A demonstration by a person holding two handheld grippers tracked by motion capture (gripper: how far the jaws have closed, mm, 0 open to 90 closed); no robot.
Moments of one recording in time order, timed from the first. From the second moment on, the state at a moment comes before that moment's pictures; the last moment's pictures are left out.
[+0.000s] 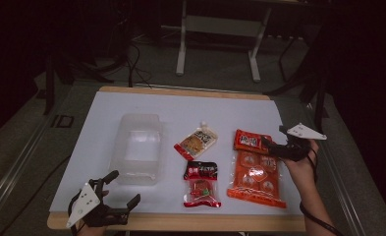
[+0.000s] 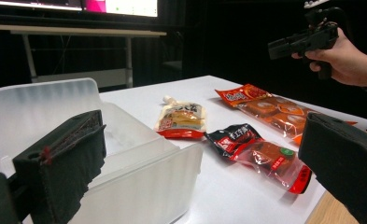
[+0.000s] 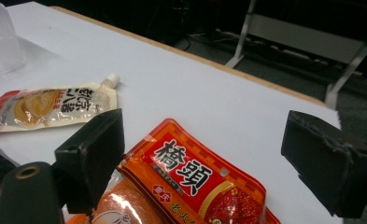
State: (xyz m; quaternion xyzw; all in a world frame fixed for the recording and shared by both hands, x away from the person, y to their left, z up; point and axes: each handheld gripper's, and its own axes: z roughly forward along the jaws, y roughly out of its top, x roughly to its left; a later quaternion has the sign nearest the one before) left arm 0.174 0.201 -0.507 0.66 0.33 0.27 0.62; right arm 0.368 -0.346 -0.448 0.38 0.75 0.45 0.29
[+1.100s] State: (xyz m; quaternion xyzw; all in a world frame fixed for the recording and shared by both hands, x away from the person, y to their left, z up) left arm 0.176 0.199 -0.510 0.67 0.33 0.28 0.61; right arm 0.420 -0.375 -0.519 0.47 0.77 0.37 0.23
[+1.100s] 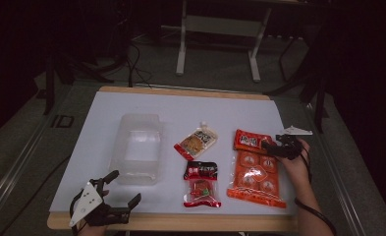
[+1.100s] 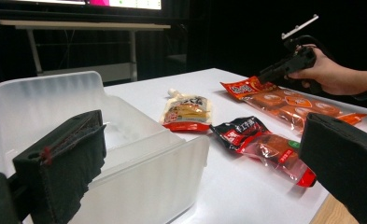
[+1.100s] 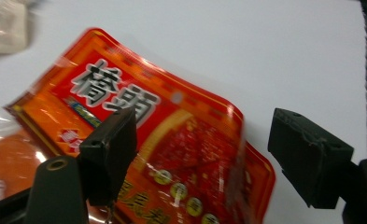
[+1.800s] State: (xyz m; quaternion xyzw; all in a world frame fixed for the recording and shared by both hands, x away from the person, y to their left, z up) left arm 0.176 0.196 -0.511 0.67 0.33 0.27 0.60; right arm 0.419 -0.360 -0.525 0.49 0.80 0.29 0.20
